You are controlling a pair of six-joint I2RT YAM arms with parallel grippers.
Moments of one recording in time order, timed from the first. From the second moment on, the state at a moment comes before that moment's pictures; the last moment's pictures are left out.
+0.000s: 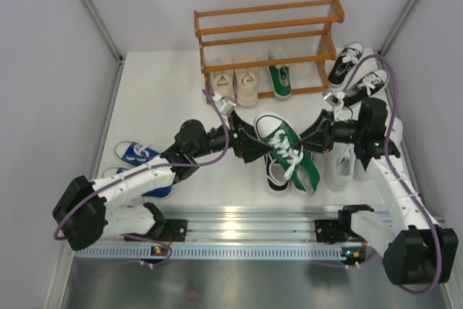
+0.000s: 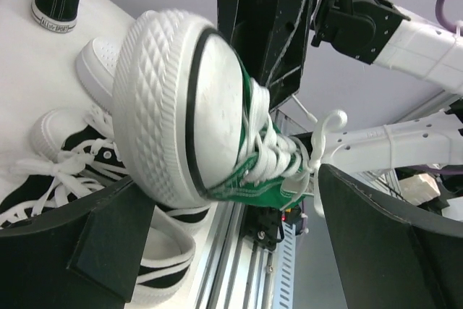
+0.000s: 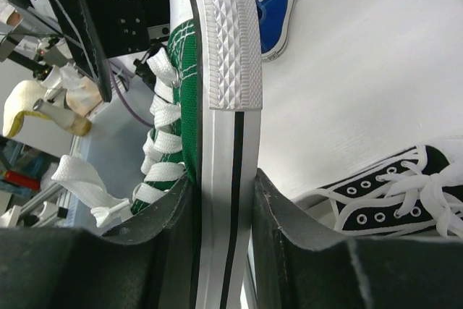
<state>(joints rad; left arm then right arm) -0.83 1.17 0.65 0.62 0.47 -0.66 0.04 0.96 0.69 -0.14 -1.37 0.20</state>
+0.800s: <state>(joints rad) -0.73 1.19 0.60 0.56 0.38 -0.89 0.07 1.00 1.00 -0.70 -1.14 -0.37</state>
